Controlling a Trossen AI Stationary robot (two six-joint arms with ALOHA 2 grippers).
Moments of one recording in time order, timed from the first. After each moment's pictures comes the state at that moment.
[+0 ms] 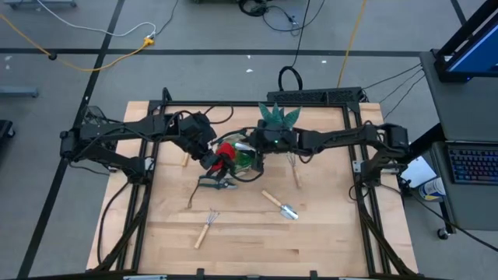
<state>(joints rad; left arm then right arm) 0.22 1.24 1.07 -0.77 0.36 -0.65 -0.14 1.69 1.13 0.14 0.02 -0.07</state>
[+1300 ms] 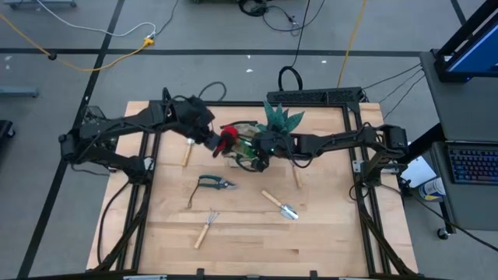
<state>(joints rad) 0.39 1.24 1.07 -0.65 0.29 -0.63 -0.09 1.70 1.13 -0.07 0.28 0.08</state>
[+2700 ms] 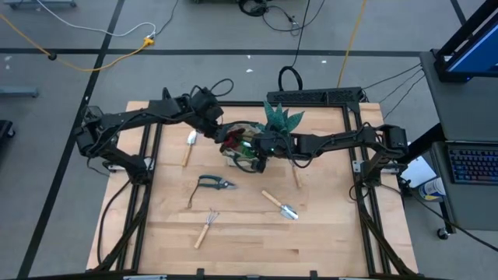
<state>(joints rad) 0.54 1.44 1.07 -0.55 0.49 -0.60 -0.09 1.71 1.13 -0.05 0.26 0.06</state>
